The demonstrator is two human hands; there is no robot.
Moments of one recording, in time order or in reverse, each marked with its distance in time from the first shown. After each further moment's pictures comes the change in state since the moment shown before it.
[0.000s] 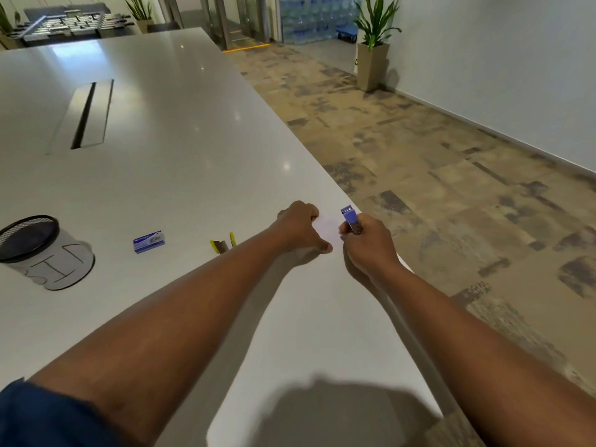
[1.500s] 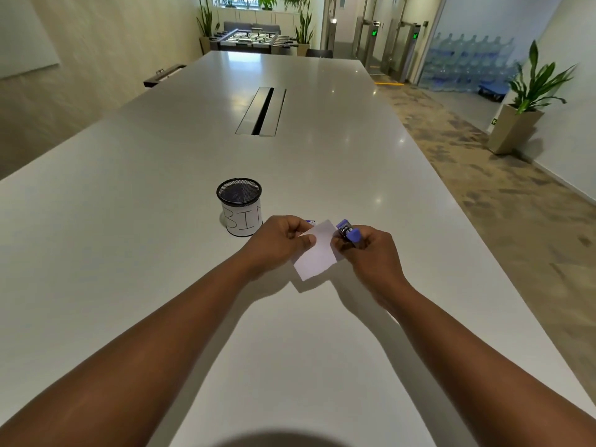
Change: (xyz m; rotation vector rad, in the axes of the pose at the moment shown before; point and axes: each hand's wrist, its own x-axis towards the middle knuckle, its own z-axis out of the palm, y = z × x) left_hand -0.211 -0.187 -0.101 -0.828 0.433 -0.176; right_hand -0.096 -0.150 0.149 0.284 -0.449 -0.321
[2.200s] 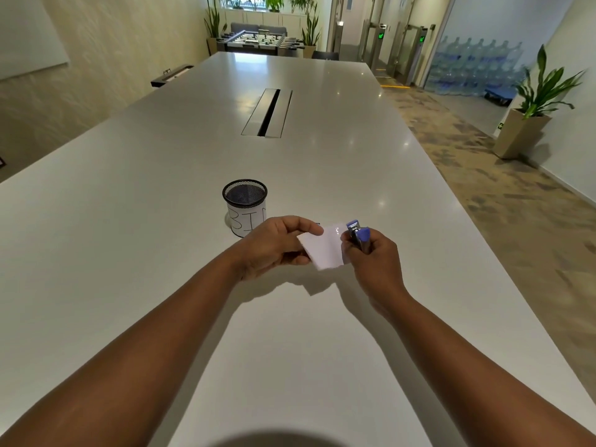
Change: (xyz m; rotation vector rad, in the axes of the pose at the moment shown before) left_hand -0.004 -0.001 -0.020 -0.369 -0.236 -0.097; right_hand -0.002 0.005 0.011 0.083 0.090 -0.040
